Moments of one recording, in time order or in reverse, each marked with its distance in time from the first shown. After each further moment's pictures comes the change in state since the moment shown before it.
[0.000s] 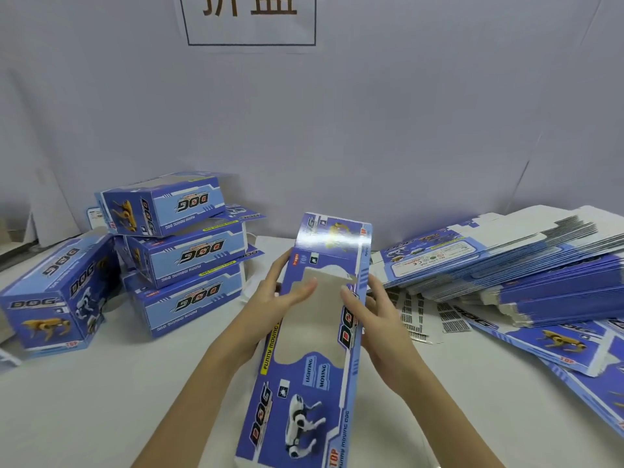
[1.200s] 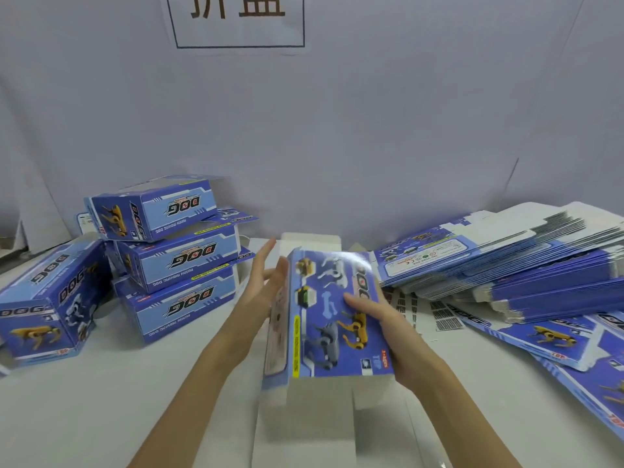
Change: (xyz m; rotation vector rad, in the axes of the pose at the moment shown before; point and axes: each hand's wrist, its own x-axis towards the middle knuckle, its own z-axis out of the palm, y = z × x) left_hand 0.010 0.003 0.002 -0.004 0.108 0.033; right_hand -0.011 -0.016 -0.021 0.192 -0.138 0.266
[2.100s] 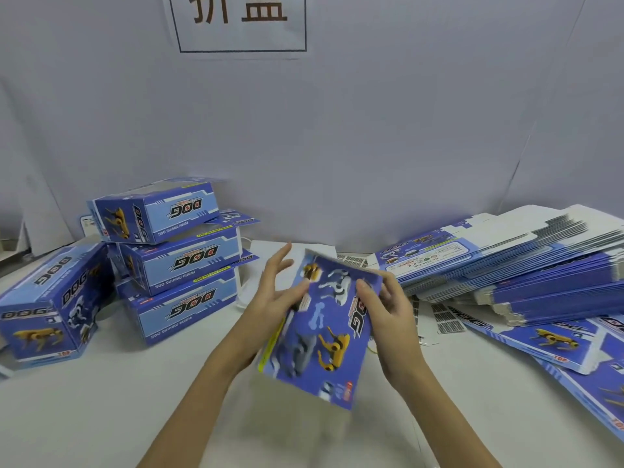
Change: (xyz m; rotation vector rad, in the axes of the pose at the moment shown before) left_hand -0.006 -0.005 0.005 0.184 -0.093 0.112; right_hand 0.013 0.008 0.010 -0.154 0.274 -0.485
